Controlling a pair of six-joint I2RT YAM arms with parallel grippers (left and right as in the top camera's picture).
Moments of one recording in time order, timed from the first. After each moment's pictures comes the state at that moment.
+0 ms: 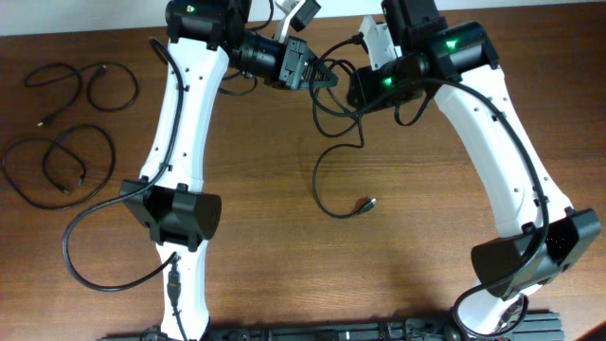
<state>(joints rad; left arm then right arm) -0.28 2.28 2.58 -1.58 1.15 0.15 0.31 1.85 1.98 -1.26 -0.26 0.07</state>
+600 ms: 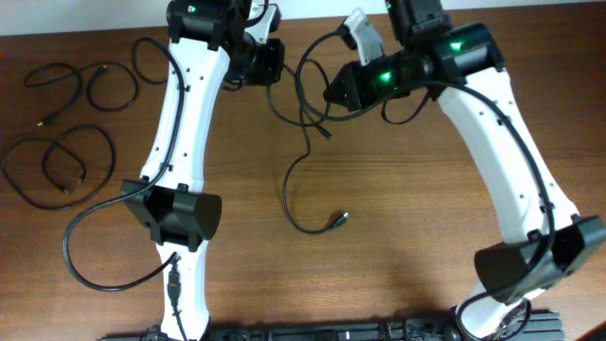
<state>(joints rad) -0.28 2.28 2.58 -1.52 0.25 -0.14 0.30 1.82 1.98 -1.17 -0.65 0.09</state>
